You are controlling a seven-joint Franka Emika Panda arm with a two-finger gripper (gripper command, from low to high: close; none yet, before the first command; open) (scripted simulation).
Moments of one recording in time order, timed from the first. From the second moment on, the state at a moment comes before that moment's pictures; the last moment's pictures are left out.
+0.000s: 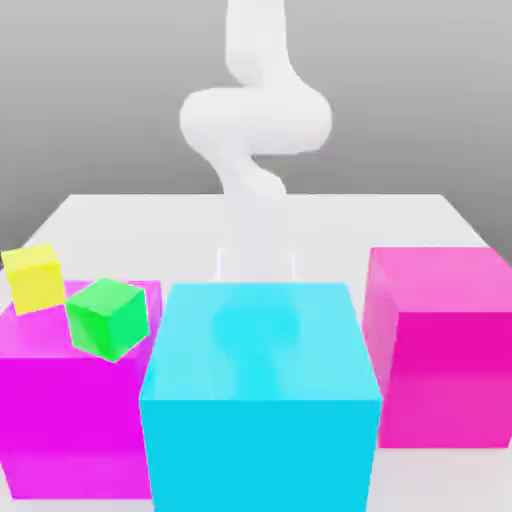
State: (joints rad) arm -0.04 -0.76 -0.02 -2.28 -0.05 2.33 0.77
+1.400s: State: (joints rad) arm -0.62 0.30 -0.17 -2.68 0.33 2.98 -0.38
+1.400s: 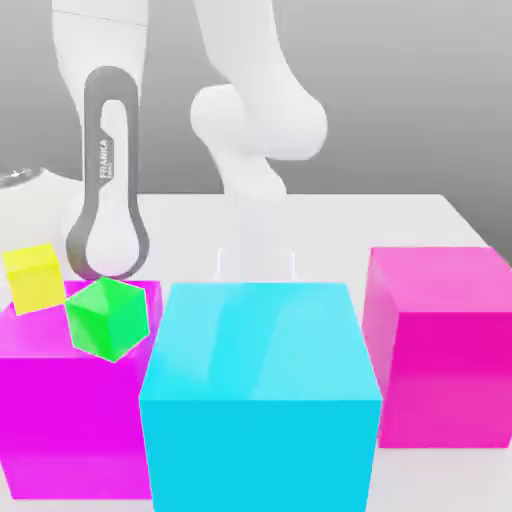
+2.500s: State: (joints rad) arm -0.39 -0.19 -0.12 -2.26 -0.11 2.04 0.84
